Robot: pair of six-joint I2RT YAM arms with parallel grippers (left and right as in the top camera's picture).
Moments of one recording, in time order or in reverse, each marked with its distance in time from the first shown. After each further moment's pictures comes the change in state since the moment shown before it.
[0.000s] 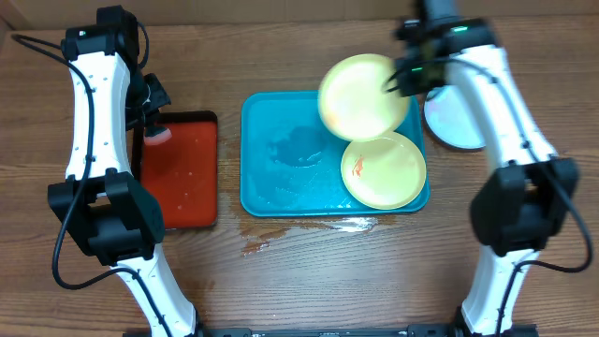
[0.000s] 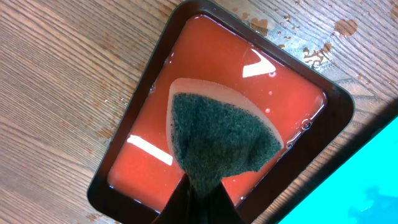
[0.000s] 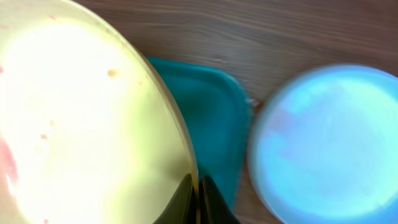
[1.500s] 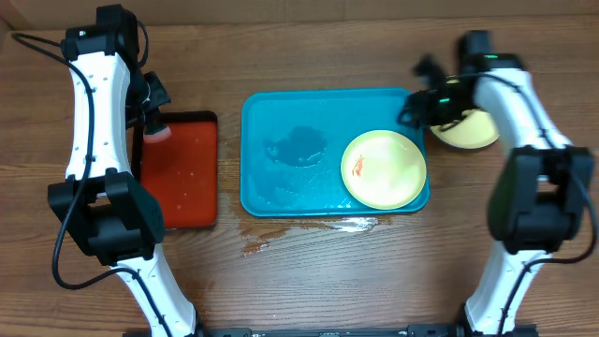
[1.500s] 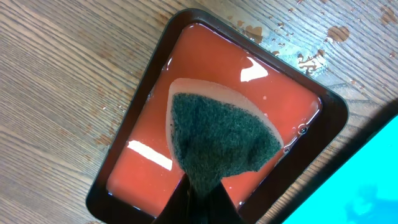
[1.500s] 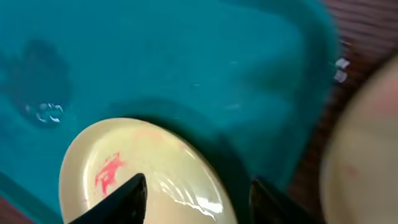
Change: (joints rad) left arm 0.000 0.000 -0.001 0.022 0.000 0.015; right arm -0.064 -0.003 -0.320 0.155 -0.291 -0.228
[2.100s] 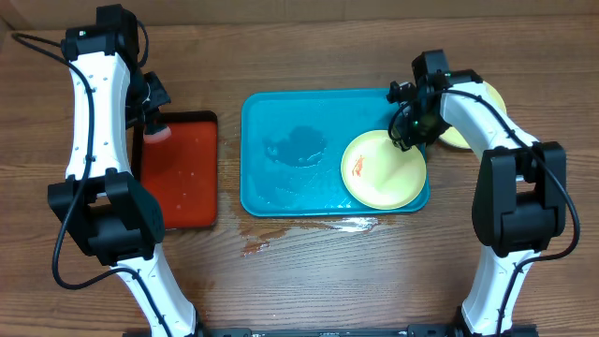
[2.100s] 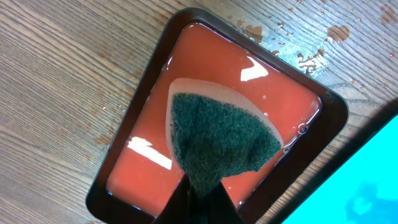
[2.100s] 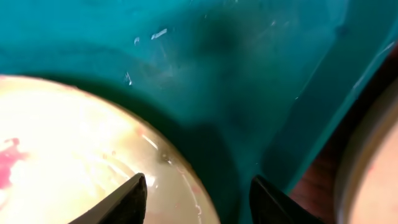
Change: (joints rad) left arm 0.000 0.000 0.000 -0.001 0.001 0.000; right arm 0.096 0.000 -0.140 0.082 0.294 -0.051
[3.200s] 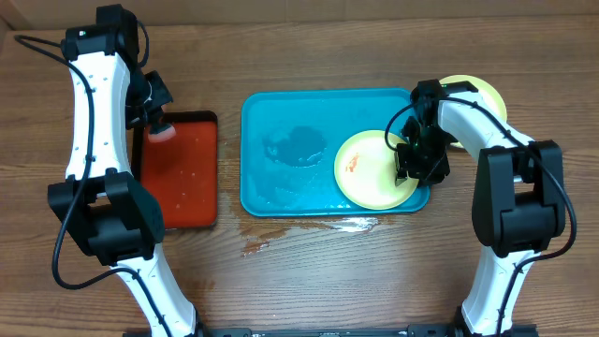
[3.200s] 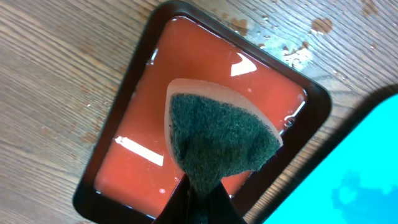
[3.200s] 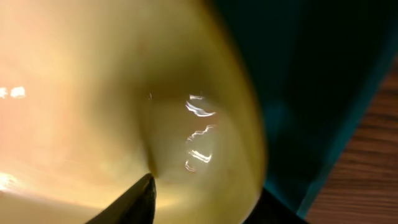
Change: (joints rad) left arm 0.000 0.000 0.000 0.000 0.056 0.007; right arm 0.001 0.000 -0.086 -0.277 -0.079 0.468
